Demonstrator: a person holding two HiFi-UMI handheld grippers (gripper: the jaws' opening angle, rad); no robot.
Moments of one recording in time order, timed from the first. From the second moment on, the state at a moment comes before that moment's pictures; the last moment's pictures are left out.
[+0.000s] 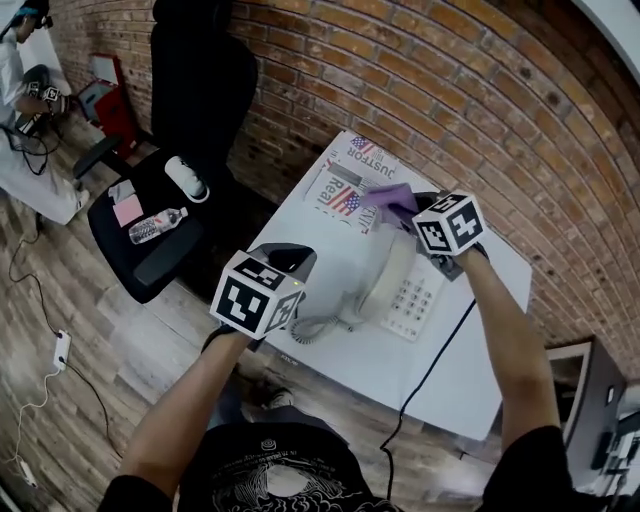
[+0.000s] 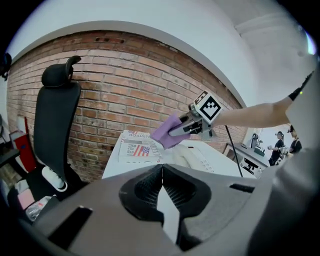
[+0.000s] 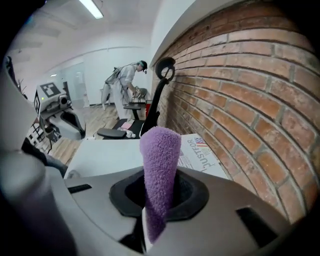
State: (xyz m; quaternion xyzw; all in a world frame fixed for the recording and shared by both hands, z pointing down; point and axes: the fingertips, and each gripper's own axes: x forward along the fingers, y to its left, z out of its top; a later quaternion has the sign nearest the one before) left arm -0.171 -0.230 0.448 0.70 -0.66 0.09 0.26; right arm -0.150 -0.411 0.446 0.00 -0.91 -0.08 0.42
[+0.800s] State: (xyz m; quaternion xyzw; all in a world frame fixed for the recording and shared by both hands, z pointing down) left arm -0.161 -0.196 0.467 0.66 -0.69 0.08 0.28; right arm -0.124 -0.352 0.521 -0.23 -0.70 -0.29 0.61
